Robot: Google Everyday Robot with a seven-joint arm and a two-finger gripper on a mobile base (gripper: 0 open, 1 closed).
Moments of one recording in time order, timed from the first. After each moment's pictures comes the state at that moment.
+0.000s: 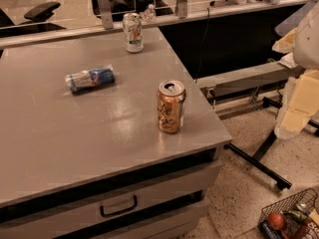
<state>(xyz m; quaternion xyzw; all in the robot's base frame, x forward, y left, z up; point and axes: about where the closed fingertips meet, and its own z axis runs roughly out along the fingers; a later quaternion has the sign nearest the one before) 0.438 -0.217 0.976 -0.60 0.78 -0.03 0.16</state>
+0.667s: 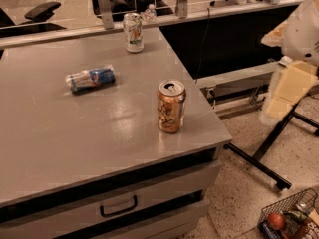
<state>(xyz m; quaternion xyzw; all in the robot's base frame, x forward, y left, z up) 0.468 -0.201 0.974 -0.61 0.77 -0.01 0.19</state>
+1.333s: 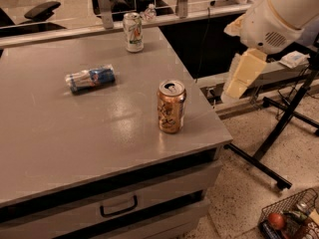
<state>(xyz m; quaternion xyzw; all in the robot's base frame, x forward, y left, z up) 0.533 -0.152 0.965 -0.63 0.73 0.03 0.26</state>
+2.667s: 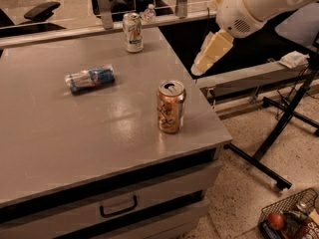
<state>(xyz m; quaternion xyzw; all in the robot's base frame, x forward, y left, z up) 0.623 -0.109 0.983 -0.60 0.70 0.02 0.39</state>
